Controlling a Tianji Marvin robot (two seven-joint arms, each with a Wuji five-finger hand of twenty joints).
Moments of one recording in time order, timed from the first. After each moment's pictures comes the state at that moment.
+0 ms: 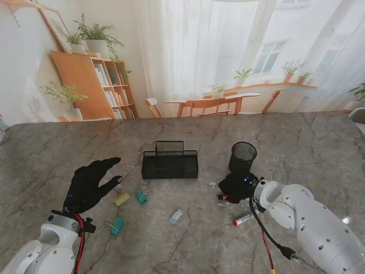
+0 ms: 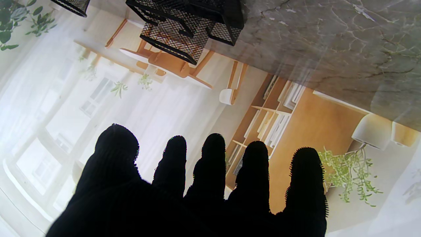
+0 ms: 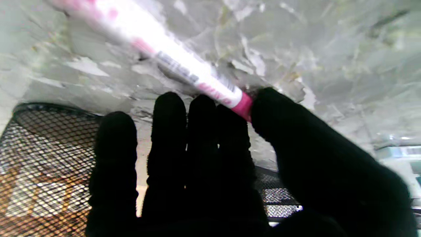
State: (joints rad) left arm 1.96 -1.13 -1.48 -1.85 0.80 -0.14 0.27; right arm -1.34 -0.97 1.04 -1.31 -1.15 -0.41 0.04; left_hand 0.79 0.04 -0.04 0.05 0.42 0.06 0.12 0.50 0.53 0.15 0.08 0.32 0.39 0.24 0.12 0.33 0.06 0.41 0.51 0.67; right_hand 0.66 -0.68 0.89 -0.12 0.79 0.09 0.99 0.58 1.05 0.08 0.80 0.69 0.93 0.08 0.97 0.52 0.56 0.33 1.37 0.50
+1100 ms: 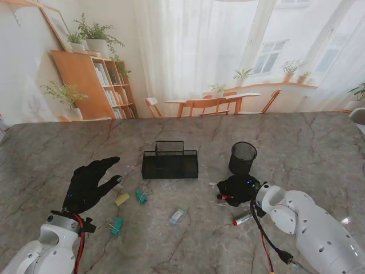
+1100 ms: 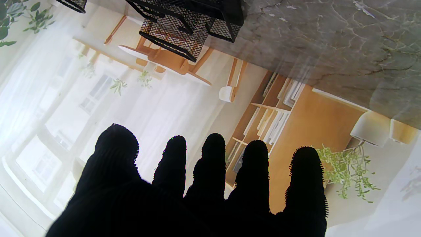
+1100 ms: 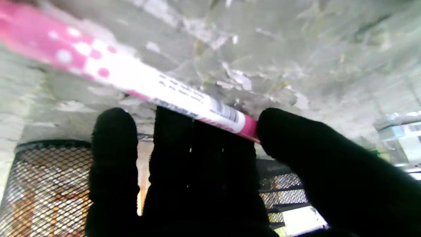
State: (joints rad) left arm 1.97 -1.13 -1.48 -1.85 0.80 -0.14 0.29; right arm -1.37 -1.00 1.09 -1.27 -1.05 -0.42 0.02; left_hand 0.79 0.04 -0.04 0.05 0.42 0.06 0.12 0.50 0.53 0.15 0.08 0.32 0.40 0.24 0.12 0.34 0.06 0.41 0.52 0.67; right_hand 0.44 -0.66 1.17 0.10 0.61 0.02 1.20 0.84 0.99 0.03 0.97 0.82 0.98 0.04 1.08 0.53 0.67 0.31 1.43 0.46
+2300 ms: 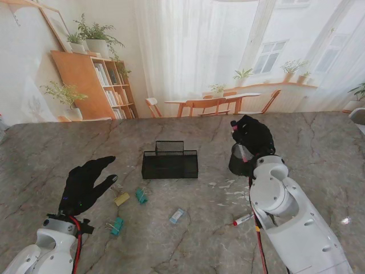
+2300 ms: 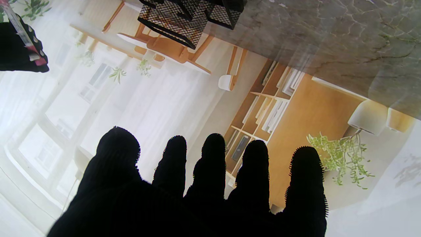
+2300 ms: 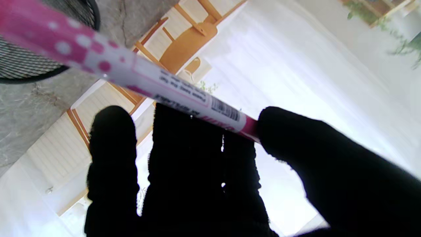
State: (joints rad) left arm 1.99 -1.14 -1.49 -1.86 0.80 -0.16 0.35; right arm -1.47 -1.19 1.26 -1.66 -0.45 0.23 -0.32; left_hand 0.79 0.06 -0.04 0.05 0.42 0.06 0.12 0.50 0.53 0.15 0.09 0.32 0.40 0.24 0.12 0.34 0.06 0.41 0.54 0.67; right_hand 0.44 -0.68 1.17 0.10 0.63 0.02 1.20 0.85 1.04 0.05 0.94 0.79 1.01 0.05 1.04 0.52 0.70 0.31 1.43 0.43
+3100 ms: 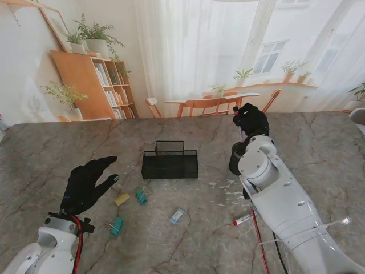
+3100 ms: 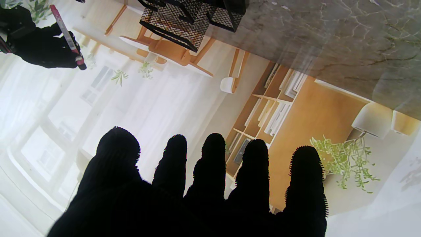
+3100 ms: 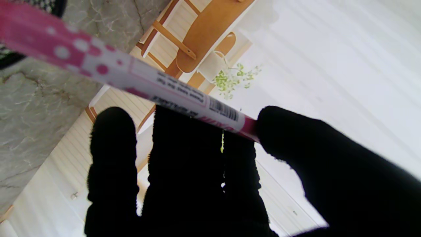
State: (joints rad) left arm 1.98 -1.14 -1.49 -1.85 0.80 -0.17 0.33; right arm -1.17 -1.27 1.16 -1.26 -0.33 0.25 -0.45; left_hand 0.79 0.06 -0.04 0.05 0.43 0.06 0.12 0.51 0.53 0.15 0.09 0.32 0.40 0.24 0.13 0.35 0.06 0.41 0.55 0.67; right_hand 0.45 -0.68 1.16 0.10 0.63 0.02 1.20 0.85 1.03 0.05 0.94 0.79 0.99 0.05 1.04 0.54 0.67 0.31 1.42 0.44
